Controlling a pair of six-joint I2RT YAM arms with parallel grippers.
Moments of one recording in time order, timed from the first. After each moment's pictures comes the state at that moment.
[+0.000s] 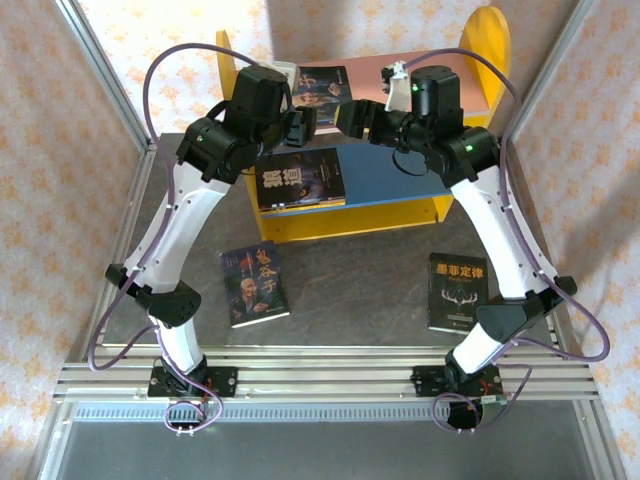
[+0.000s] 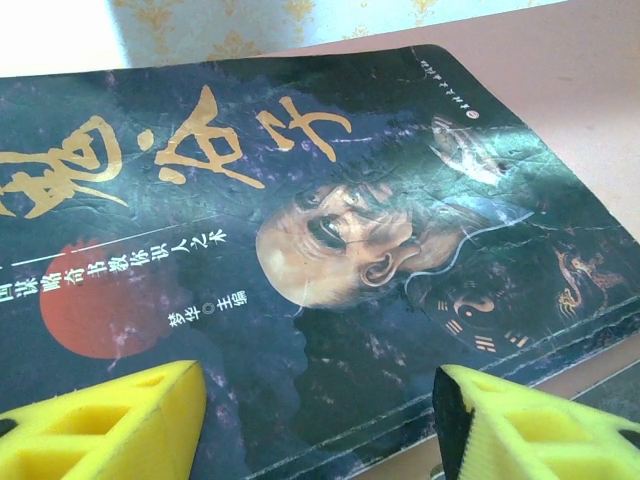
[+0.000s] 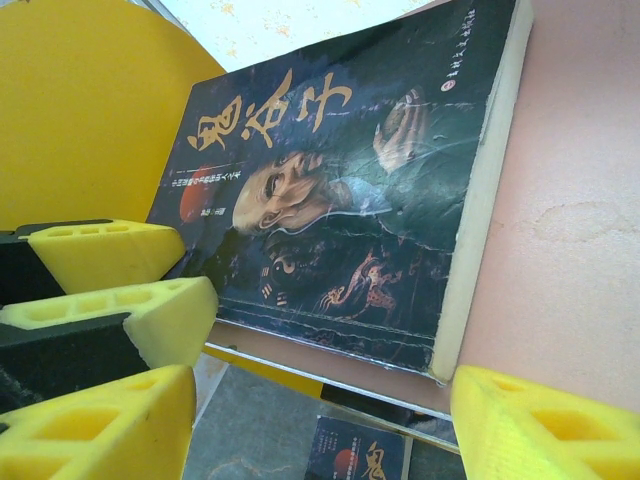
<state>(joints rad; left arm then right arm) -0.55 1.80 2.39 -1.09 -0.27 -0.25 0.46 1.62 2.06 -0.80 -0.35 0.50</state>
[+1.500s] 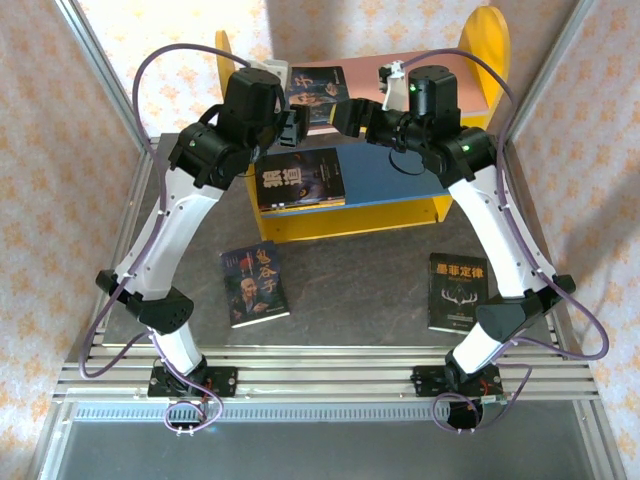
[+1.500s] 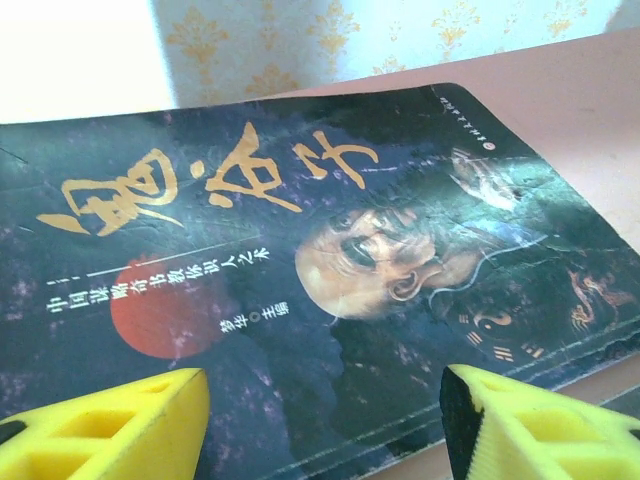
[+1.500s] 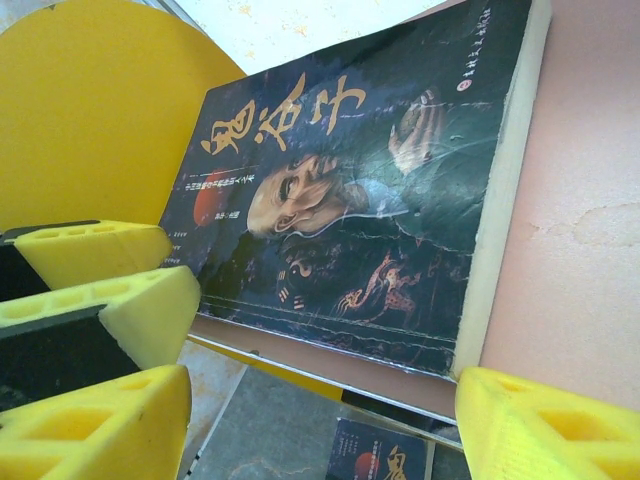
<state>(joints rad) -0.56 1.75 2.33 -1.04 -0.34 -0.23 0.47 1.63 2.05 -0.77 -0.38 0.54</state>
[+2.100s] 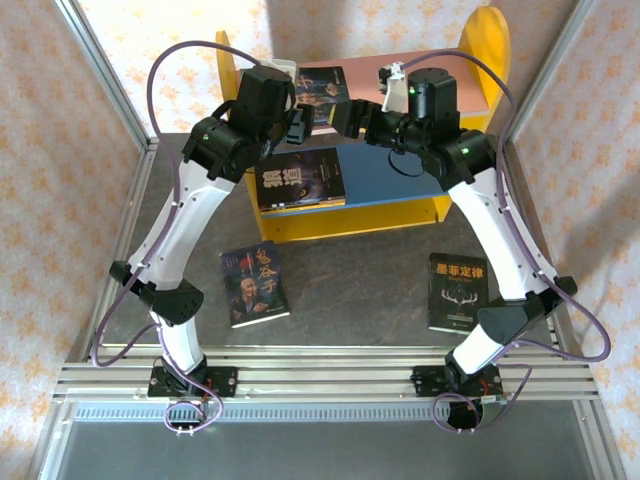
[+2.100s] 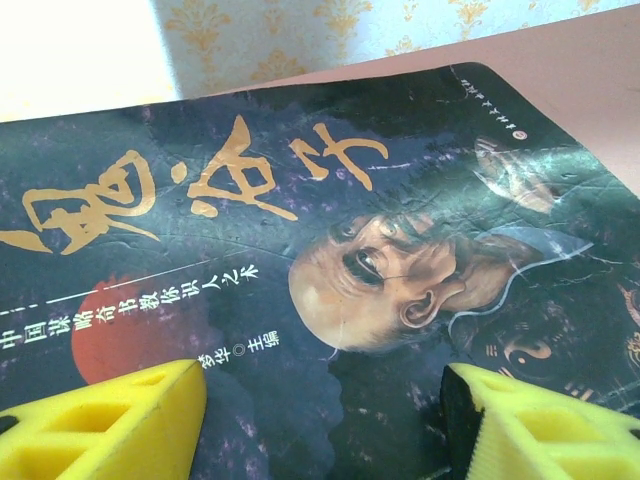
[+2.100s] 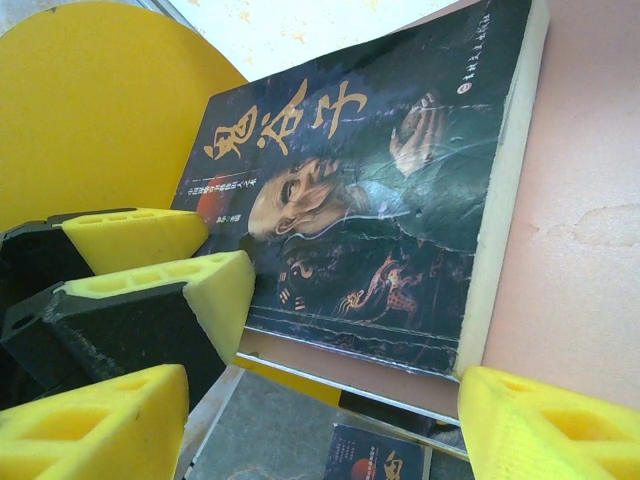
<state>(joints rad) -0.56 1.82 2.40 -1.07 -0.36 -0.23 0.48 1.61 2.02 -0.74 -0.35 0.54</state>
